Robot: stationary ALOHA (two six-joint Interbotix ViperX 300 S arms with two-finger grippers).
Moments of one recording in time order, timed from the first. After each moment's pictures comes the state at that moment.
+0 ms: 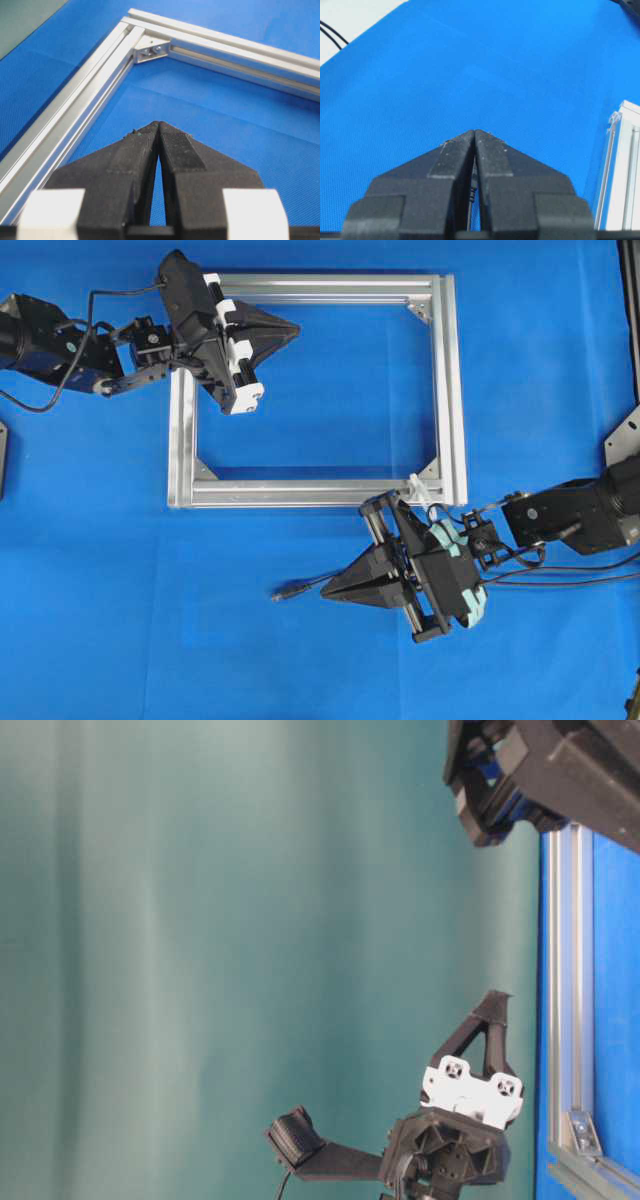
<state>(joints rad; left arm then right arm) 0.28 0.16 0.84 -0.11 -0.78 0.00 0.28 0.16 0.83 -0.11 -0.78 0.00</state>
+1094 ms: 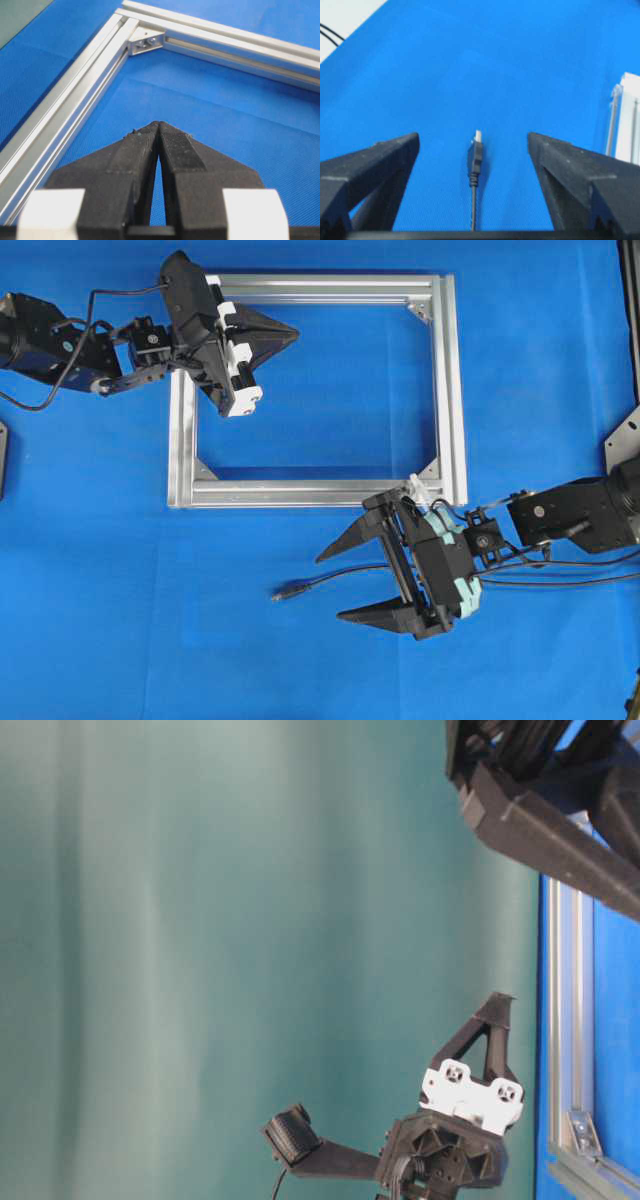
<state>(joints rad) 0.28 0.14 0.84 -0.09 -0.73 0.00 0.28 0.12 0.84 -0.07 -0.69 0.06</state>
